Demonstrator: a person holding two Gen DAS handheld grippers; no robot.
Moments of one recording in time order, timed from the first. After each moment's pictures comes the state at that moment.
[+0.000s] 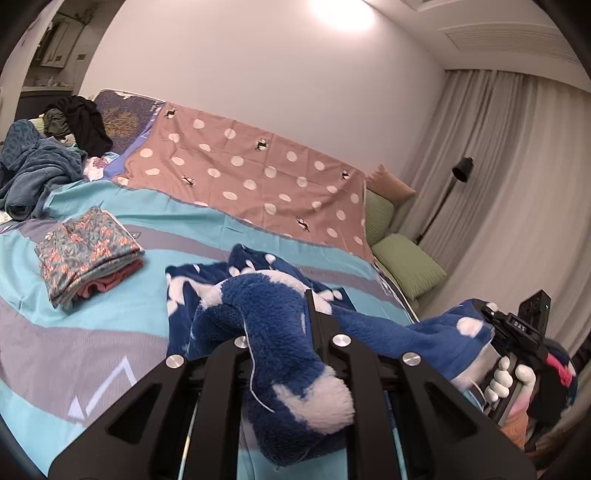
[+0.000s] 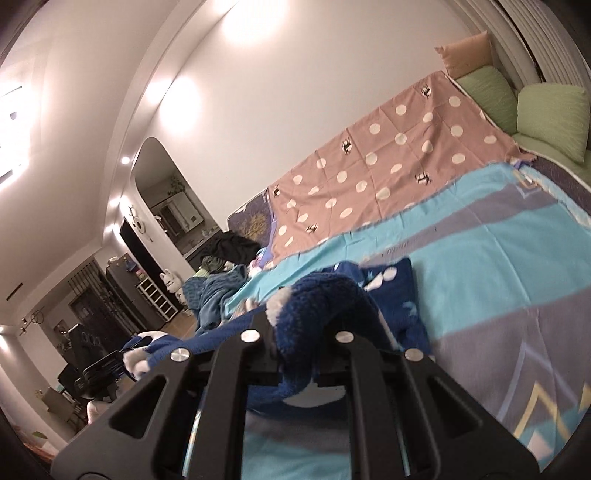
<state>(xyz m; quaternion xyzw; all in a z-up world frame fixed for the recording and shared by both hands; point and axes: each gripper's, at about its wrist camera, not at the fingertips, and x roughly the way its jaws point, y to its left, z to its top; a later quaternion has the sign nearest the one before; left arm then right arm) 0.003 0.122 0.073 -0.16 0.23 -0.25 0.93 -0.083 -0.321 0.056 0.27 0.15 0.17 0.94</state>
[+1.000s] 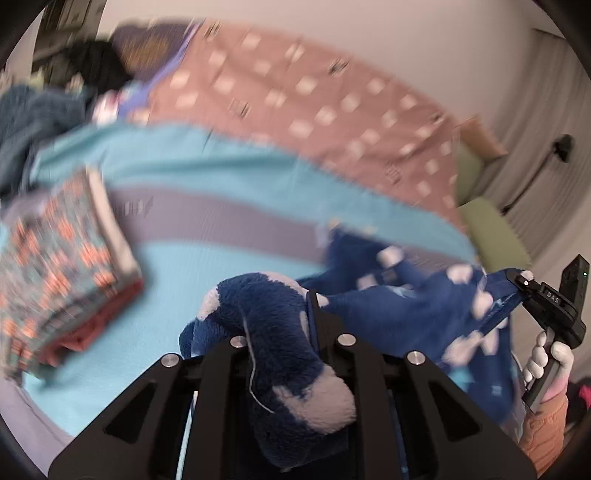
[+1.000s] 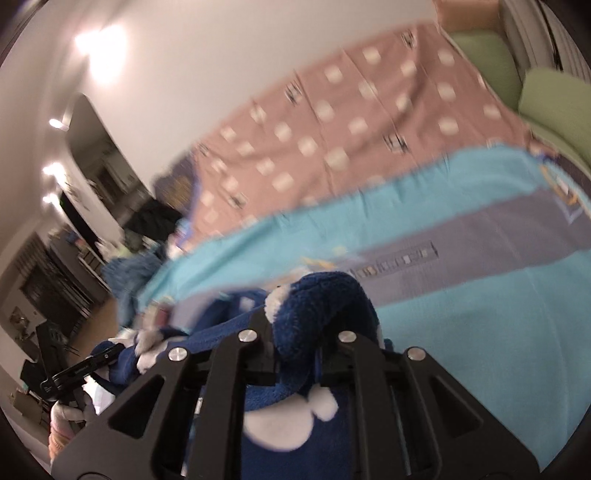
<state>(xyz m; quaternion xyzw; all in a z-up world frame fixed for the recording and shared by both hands) 0.291 0.095 -0.042 -0.13 0.41 -0.14 0.89 0.246 -0.327 -0.030 0.23 0.32 0.07 0.92</state>
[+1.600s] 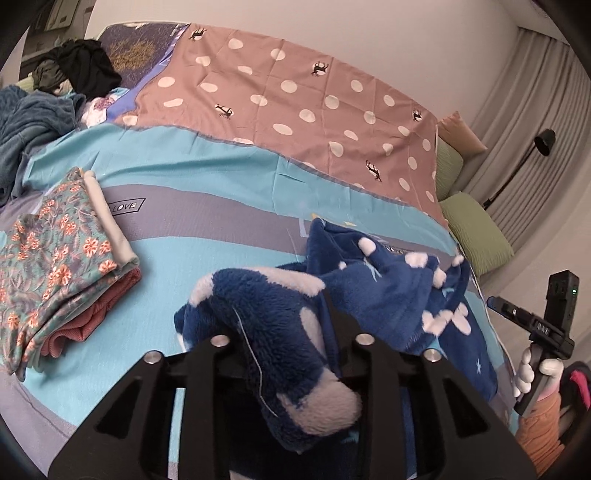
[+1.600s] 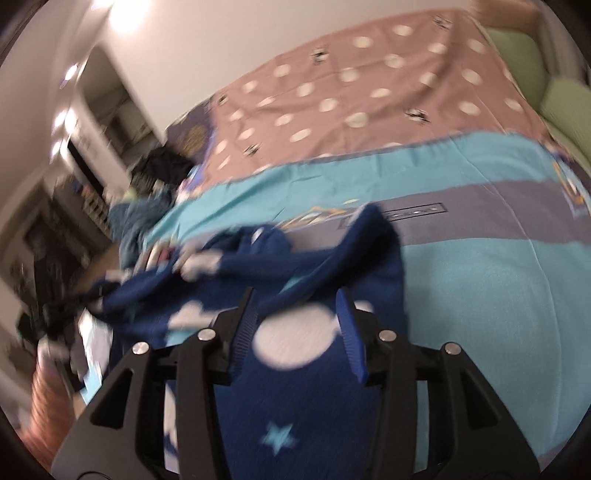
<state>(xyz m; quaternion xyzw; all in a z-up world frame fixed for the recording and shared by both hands) 0.251 0.102 -0.008 -0.12 0.39 -0.19 0.90 0.175 -0.285 -0.022 0.13 0.36 0.16 0.91</state>
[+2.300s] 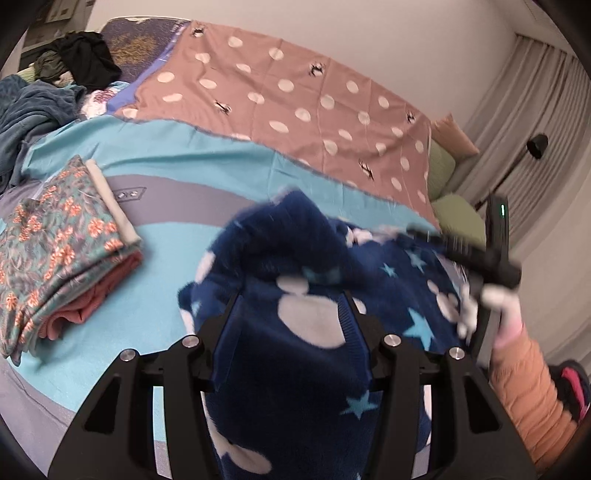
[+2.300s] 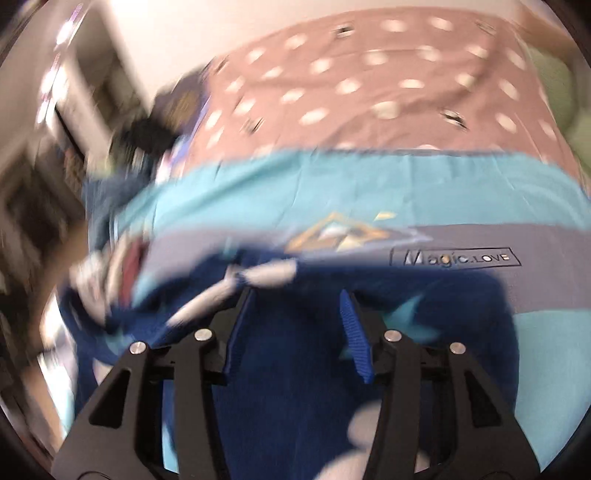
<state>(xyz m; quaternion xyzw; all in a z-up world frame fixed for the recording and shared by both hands) 0.236 0.112 -0.015 -0.14 0.39 -0.21 0.89 0.322 -0.235 -0.034 0.17 0.37 0.10 0.91</state>
